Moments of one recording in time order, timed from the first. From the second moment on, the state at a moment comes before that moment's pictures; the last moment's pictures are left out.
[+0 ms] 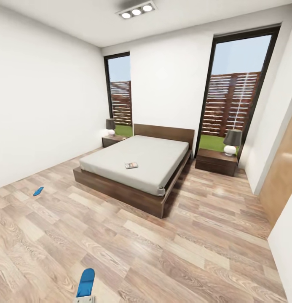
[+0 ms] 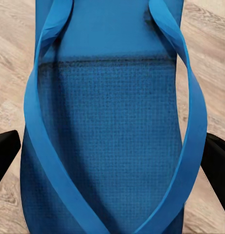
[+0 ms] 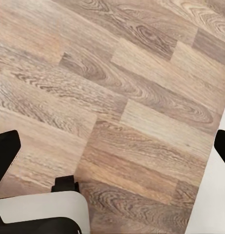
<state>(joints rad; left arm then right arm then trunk) -0.35 0.02 -0.15 -0.12 0.21 -0.27 0.09 -0.09 -0.05 0.04 -0.38 -0.04 -0.04 -0.22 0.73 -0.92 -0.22</state>
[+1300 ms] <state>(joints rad) -0.35 0.02 -0.16 -0.12 0.21 -0.27 0.09 -0.09 -0.04 0.04 -0.37 -0.04 -0.04 -0.22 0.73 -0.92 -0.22</state>
